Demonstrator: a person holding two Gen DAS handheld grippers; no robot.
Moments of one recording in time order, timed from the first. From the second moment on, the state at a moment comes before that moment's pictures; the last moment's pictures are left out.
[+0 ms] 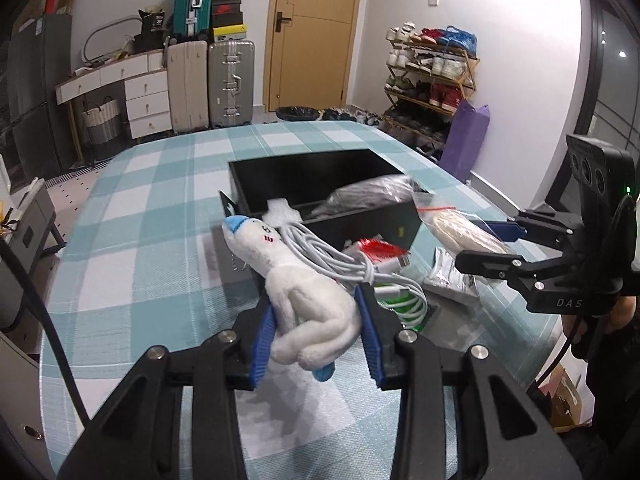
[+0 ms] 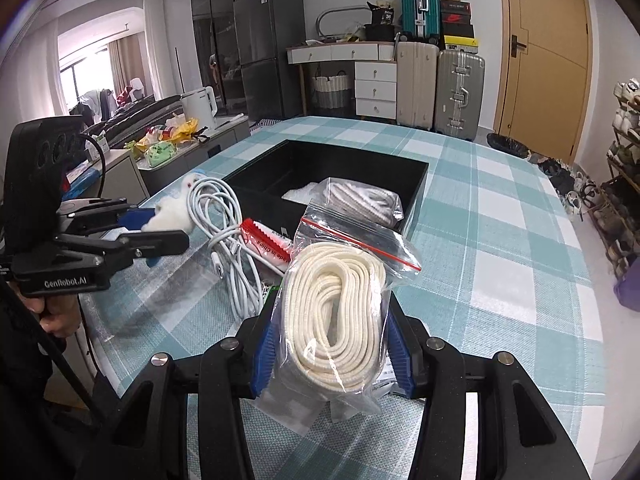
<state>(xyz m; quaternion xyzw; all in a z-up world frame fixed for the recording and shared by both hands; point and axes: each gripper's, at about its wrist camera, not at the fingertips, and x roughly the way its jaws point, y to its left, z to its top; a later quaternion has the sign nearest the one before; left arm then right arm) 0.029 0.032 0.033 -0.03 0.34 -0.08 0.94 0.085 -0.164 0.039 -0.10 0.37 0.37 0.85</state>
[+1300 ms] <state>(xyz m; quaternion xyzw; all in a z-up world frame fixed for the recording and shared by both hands) 0.051 0.031 0.074 -0.04 0.29 -0.07 0.95 0.096 -0.159 0.085 -0.09 0.33 0.37 0.86</state>
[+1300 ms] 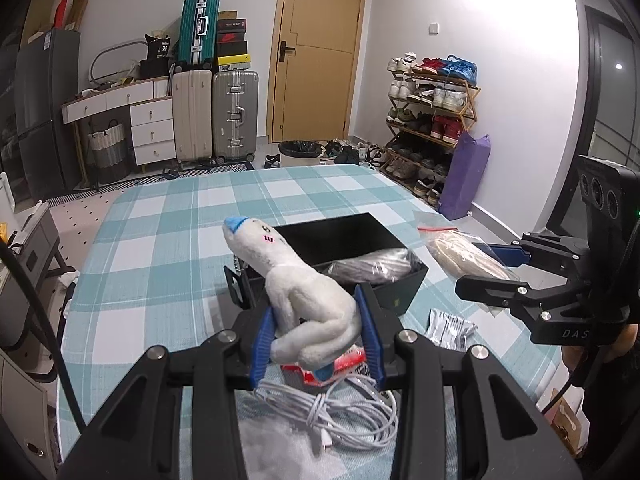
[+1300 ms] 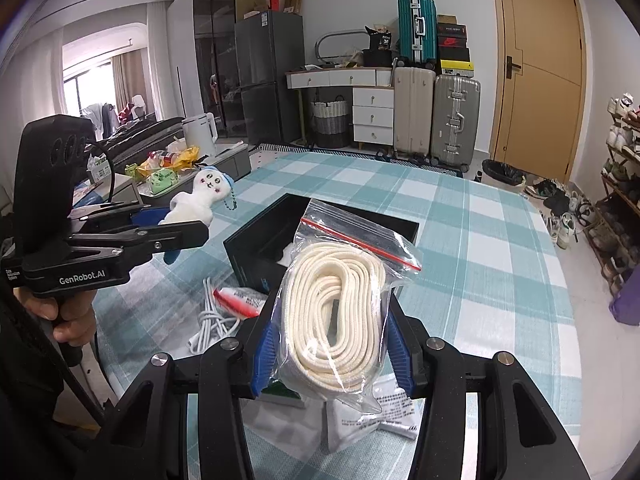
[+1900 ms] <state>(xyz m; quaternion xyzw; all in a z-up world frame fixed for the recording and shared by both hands) 0.091 0.029 0.072 -0.05 0.31 -0.07 0.95 0.124 -0.141 0.093 -0.09 0.34 0.37 0.86</state>
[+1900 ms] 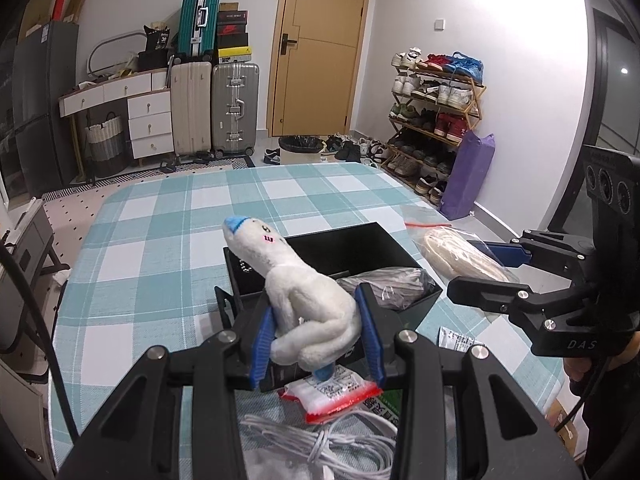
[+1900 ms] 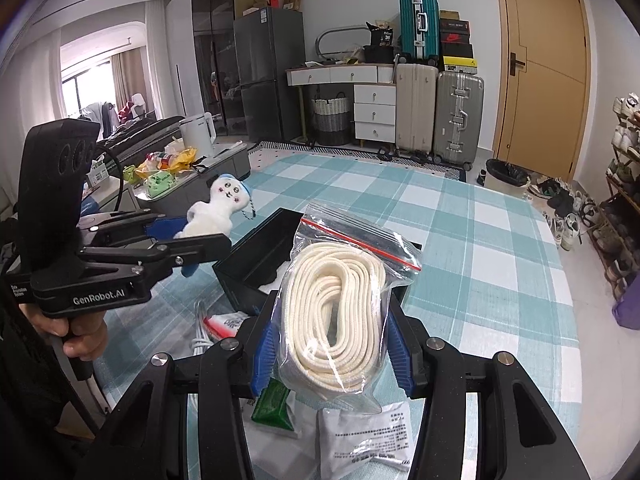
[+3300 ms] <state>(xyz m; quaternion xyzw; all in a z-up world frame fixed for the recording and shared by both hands) 0.154 0.021 0.022 -0.03 0.38 -0.08 0.92 0.196 -0.095 0.040 -0.12 0.40 0.37 0.83</state>
